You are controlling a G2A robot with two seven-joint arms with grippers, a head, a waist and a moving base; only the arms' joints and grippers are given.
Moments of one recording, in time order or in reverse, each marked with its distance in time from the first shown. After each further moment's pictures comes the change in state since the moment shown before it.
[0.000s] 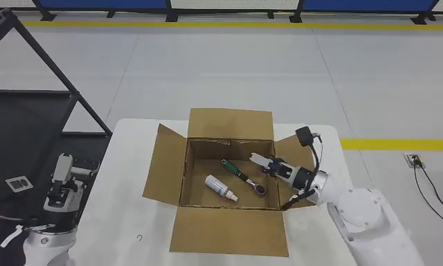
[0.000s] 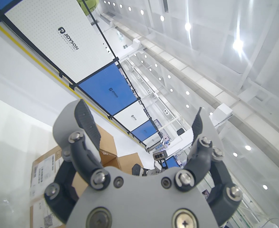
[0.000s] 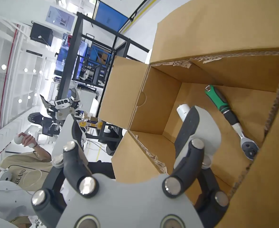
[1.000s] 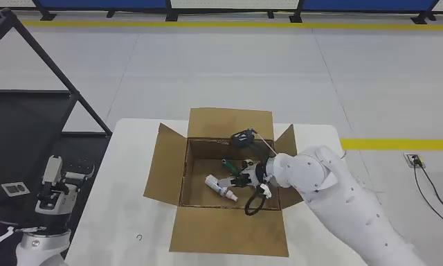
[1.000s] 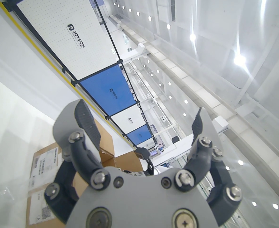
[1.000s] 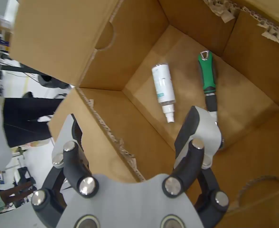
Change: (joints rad) left arm 0.021 0.004 -0.042 0.019 -0.095 0.051 -0.029; right arm 0.464 -0.073 -0.416 0.266 -0.381 -0.043 0.442
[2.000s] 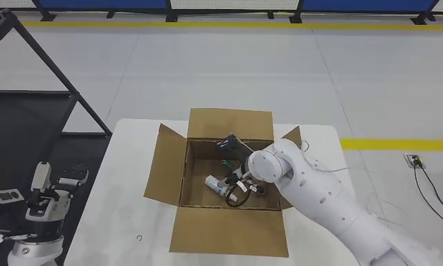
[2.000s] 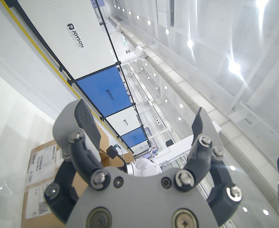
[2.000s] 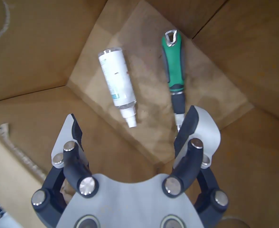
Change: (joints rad) left arm 0.031 0.000 -0.031 0.003 -0.068 -0.014 -0.021; right arm 0.180 -0.135 -0.289 0.332 -0.153 -0.018 -0.063
